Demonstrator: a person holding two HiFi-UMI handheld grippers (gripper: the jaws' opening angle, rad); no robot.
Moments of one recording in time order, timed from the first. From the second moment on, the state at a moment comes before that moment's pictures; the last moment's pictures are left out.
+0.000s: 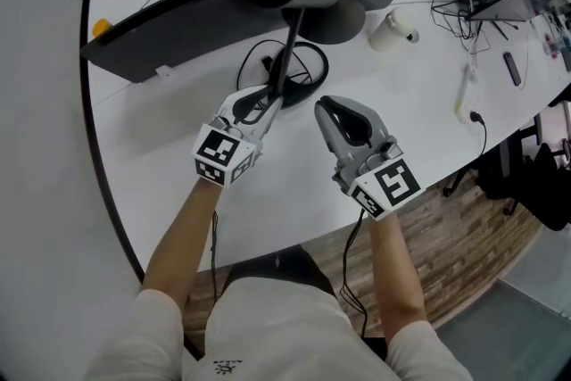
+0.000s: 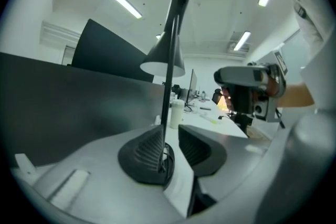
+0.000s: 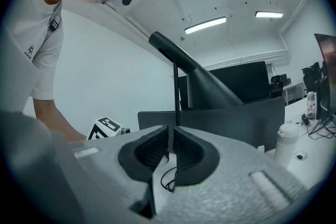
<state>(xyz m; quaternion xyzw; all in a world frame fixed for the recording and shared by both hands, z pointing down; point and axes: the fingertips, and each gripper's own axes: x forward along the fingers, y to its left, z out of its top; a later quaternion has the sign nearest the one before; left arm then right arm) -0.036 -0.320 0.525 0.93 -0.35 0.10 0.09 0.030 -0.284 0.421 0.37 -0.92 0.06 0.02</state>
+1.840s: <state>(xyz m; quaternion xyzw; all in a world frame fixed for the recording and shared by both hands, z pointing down) -0.004 -0.360 0.570 0.95 -0.30 0.09 0.08 -0.018 -0.348 0.420 0.33 -0.94 0.02 -0.02</state>
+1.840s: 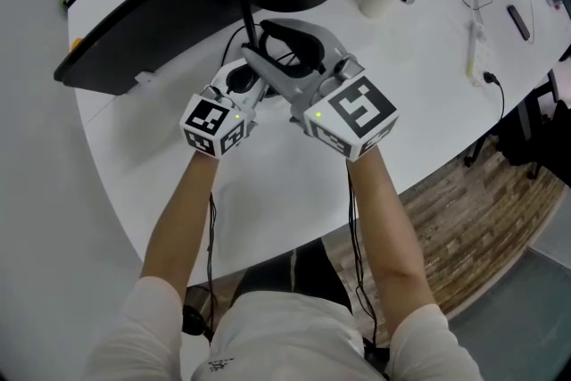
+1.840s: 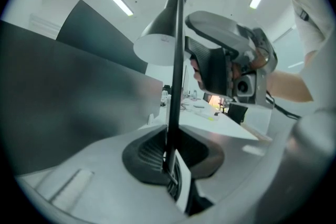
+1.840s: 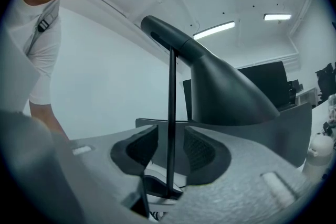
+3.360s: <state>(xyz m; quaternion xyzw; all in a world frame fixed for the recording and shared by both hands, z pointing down) -0.005 -0.360 0.569 0.95 -0.31 0.07 0.07 -0.027 -0.362 0.372 0.35 -0.93 0.01 -0.05</state>
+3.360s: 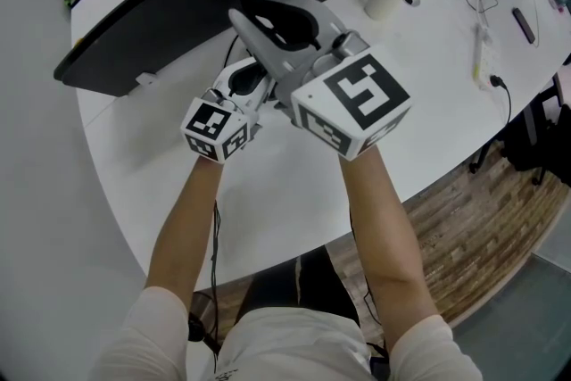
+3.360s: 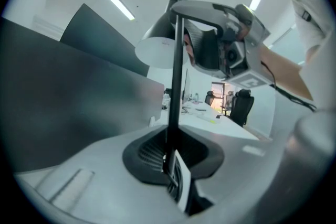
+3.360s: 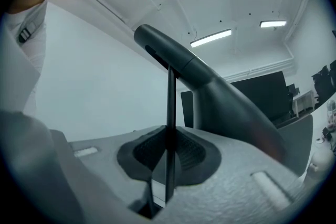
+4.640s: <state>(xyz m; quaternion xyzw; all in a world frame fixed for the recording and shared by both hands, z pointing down) 0.006 -0.342 0.541 0.95 -0.30 0.08 0.06 -0.019 -0.346 0.345 0.34 -0.94 0.00 -0.06</state>
